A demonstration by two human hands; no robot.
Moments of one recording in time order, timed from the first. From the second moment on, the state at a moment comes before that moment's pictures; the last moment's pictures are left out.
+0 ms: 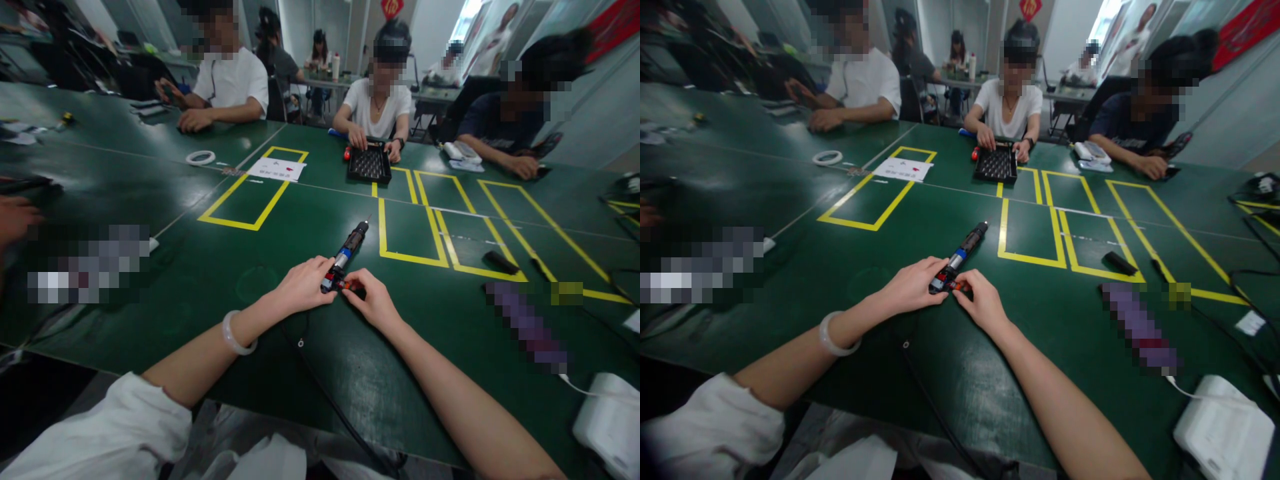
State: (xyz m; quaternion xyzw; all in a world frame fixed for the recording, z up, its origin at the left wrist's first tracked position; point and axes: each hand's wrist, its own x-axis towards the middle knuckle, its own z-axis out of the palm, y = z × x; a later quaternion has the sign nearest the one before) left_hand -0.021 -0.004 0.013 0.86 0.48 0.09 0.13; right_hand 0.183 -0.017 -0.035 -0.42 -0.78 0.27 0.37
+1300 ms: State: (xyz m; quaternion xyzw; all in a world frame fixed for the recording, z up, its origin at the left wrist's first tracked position) left_hand -0.096 0.024 0.010 0.80 0.60 0.02 0.02; right_hand 0.188 -0.012 -0.038 -0.42 -0.70 0.41 0.41
